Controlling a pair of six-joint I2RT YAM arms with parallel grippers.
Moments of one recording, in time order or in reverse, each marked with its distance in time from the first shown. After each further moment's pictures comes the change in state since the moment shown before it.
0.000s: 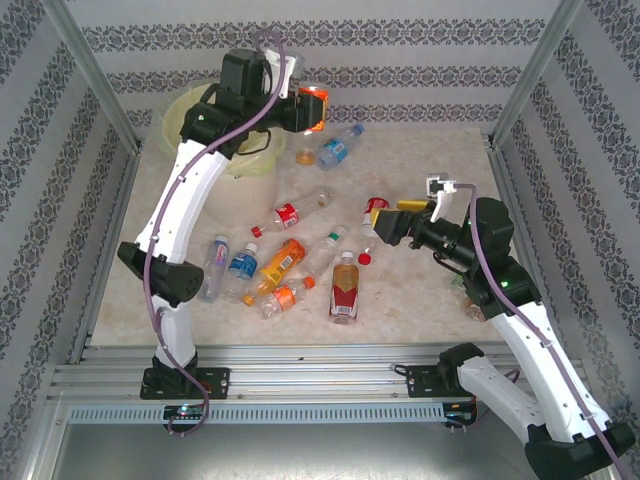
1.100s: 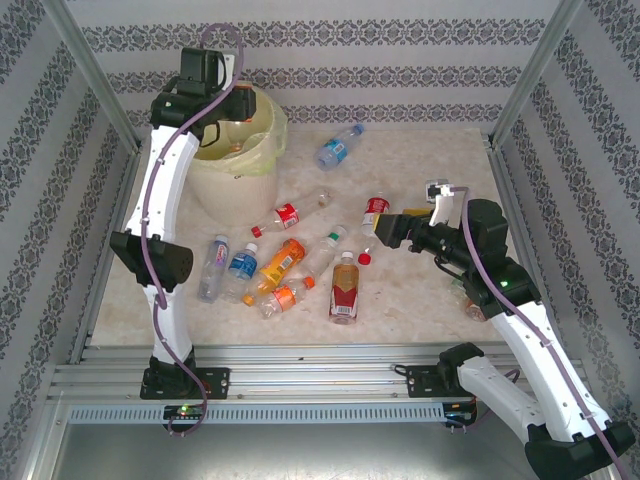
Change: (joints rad) left arm 0.241 0.065 -0.016 -0.085 -0.270 0.086; right arm 0.000 0.003 -0.003 -0.109 0.077 -0.022
